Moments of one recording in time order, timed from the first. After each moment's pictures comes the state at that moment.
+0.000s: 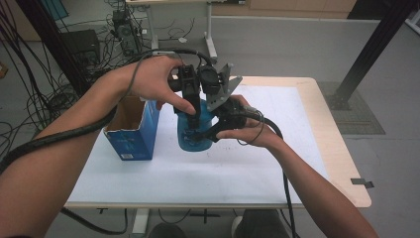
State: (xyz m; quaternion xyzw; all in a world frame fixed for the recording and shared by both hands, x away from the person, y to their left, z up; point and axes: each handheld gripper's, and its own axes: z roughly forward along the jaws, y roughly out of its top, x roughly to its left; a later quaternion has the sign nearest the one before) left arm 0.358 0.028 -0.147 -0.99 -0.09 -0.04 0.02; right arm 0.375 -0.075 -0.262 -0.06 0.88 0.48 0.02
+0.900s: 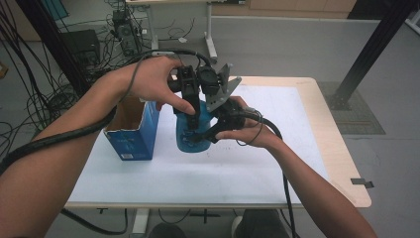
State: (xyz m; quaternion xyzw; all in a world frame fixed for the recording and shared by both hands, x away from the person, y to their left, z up) left arm 0.358 0.027 -0.148 -0.99 -0.10 -0.03 0.02; right arm 0.378 -0.073 -0.267 -0.07 0.87 0.49 0.02
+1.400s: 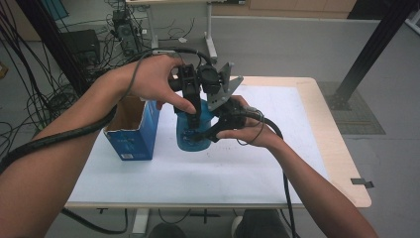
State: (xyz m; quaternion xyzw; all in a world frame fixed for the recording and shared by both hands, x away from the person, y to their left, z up) left arm 0.357 0.026 -0.145 -0.99 -0.11 -0.03 0.02; right arm 0.377 -0.075 -0.265 -0.06 0.87 0.49 0.02
